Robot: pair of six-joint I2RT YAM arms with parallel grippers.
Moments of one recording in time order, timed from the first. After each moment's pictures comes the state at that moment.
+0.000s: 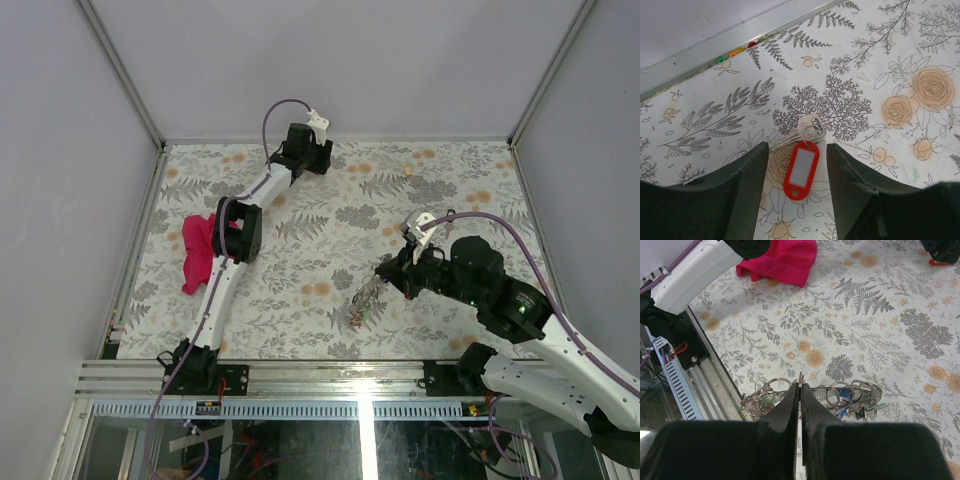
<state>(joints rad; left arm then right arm) -0.30 2.74 2.42 -0.19 0.18 0.03 0.84 0.71 0.89 -0.49 -0.15 0.11</state>
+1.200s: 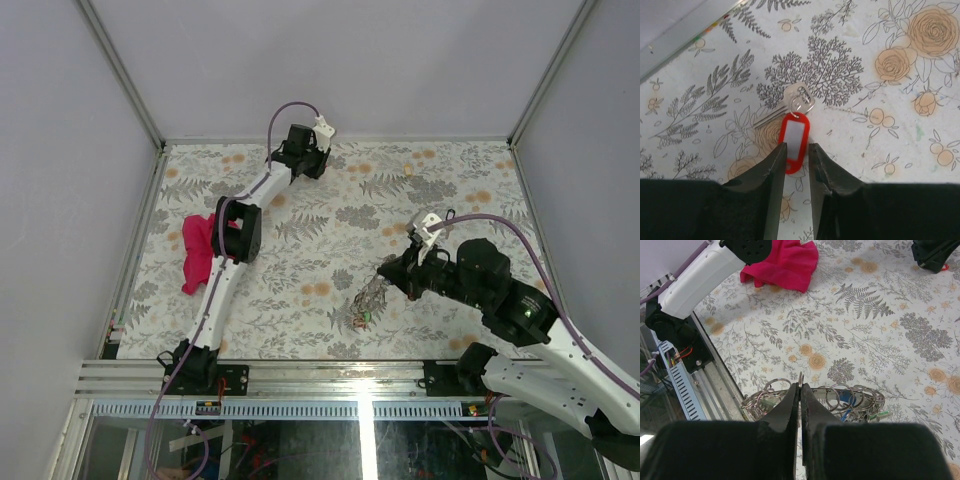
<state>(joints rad) -0.30 2.74 2.44 -0.35 0.21 0.21 0.84 0.69 0.89 -0.49 -0.15 0.12</state>
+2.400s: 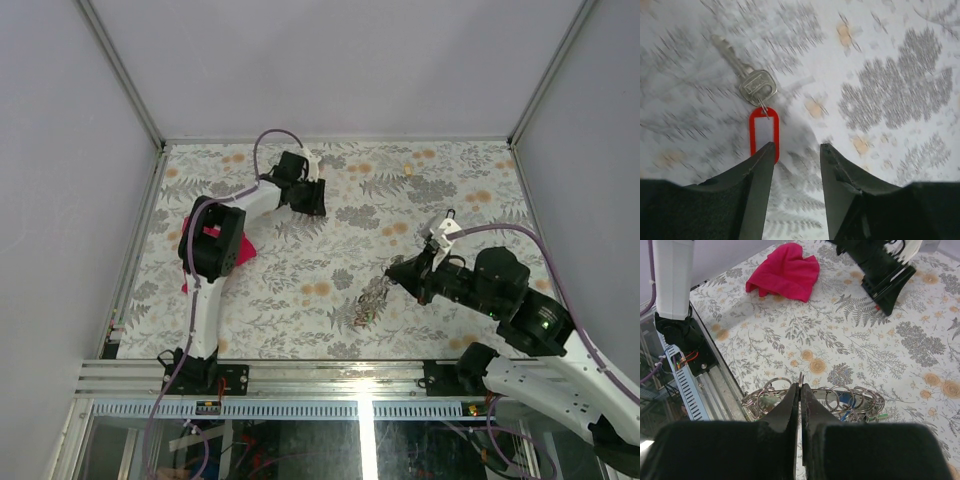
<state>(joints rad) -0.34 2.27 1.69 -0.31 0.35 -0.14 0.84 0.60 0.89 -0.51 -0.15 0.12</state>
